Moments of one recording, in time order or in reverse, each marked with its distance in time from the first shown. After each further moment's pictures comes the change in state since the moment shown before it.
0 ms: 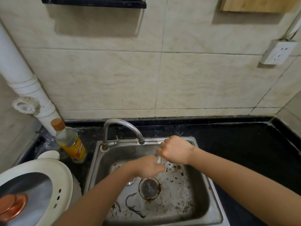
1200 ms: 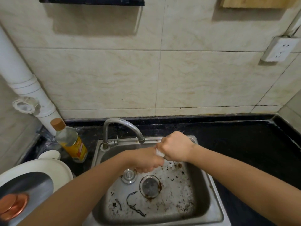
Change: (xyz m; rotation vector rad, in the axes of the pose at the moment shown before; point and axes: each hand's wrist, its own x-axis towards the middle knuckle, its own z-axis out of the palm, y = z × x) left_hand -0.014 0.024 -0.025 -0.104 -0.137 -0.086; right_hand 0.000 0.001 -0.013 0.027 0.060 0.125
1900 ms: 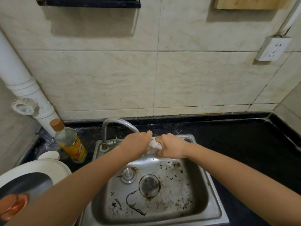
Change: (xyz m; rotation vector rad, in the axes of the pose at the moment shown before) left_hand 0.012 -0.018 -0.018 0.931 0.643 0.191; right_hand 0.003 -0.006 -0.005 0.842 -0.309 0.420
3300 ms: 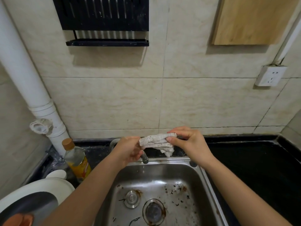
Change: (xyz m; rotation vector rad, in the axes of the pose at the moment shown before) left_hand -0.012 -0.015 -0.065 -1.629 0.184 -0.791; right_hand -0.035 -0.015 -0.060 0.740 0.710 -0.075
